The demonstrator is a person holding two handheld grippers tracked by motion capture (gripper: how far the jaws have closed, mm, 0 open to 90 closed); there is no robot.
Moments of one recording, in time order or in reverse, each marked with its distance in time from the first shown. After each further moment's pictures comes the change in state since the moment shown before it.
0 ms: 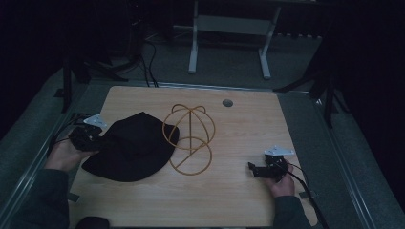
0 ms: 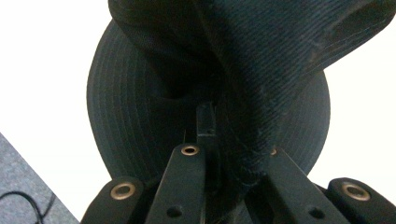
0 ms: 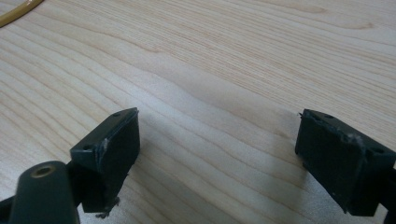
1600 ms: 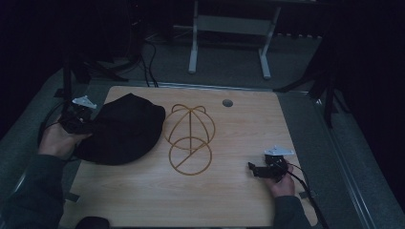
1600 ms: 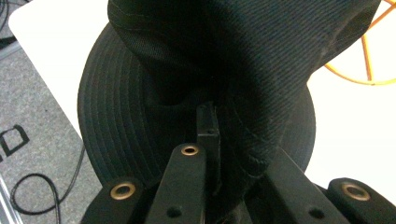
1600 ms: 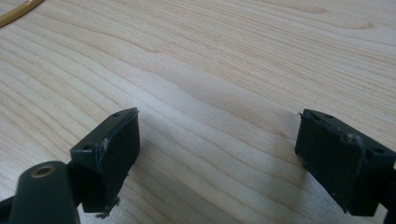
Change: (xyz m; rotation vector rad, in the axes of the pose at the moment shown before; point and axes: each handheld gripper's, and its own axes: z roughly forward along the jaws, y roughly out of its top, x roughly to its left) left arm 0.031 0.020 -0.030 -0.047 0.093 -0.100; right arm 0.000 0.000 0.000 -0.001 0.000 -0.001
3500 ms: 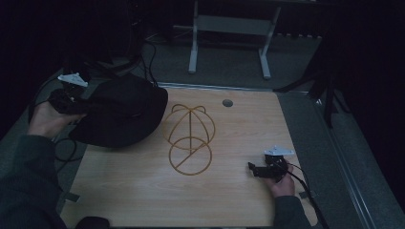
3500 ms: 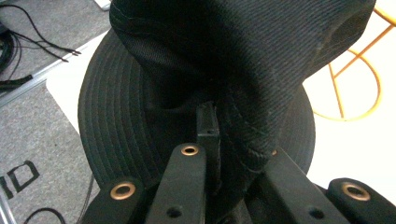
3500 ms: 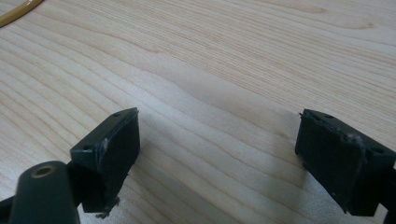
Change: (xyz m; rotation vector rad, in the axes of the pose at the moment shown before) left arm 0.016 0.041 -0.044 -0.094 -0.020 0.048; right arm 0.000 0.000 0.000 0.000 0.000 0.002
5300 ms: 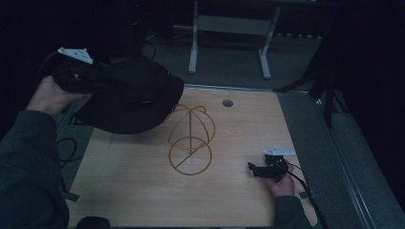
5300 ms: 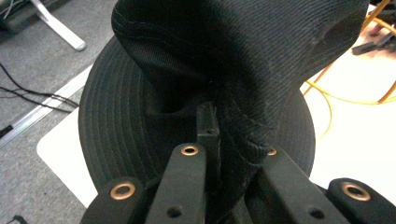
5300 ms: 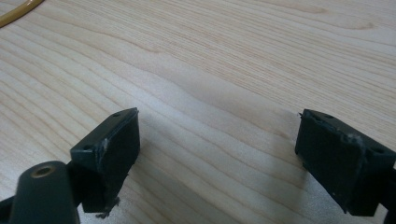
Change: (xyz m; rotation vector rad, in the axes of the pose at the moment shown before) left arm -0.003 0.063 -0.026 -0.069 -0.110 0.124; right arm 0.000 0.000 0.000 -0.001 0.002 -0.003
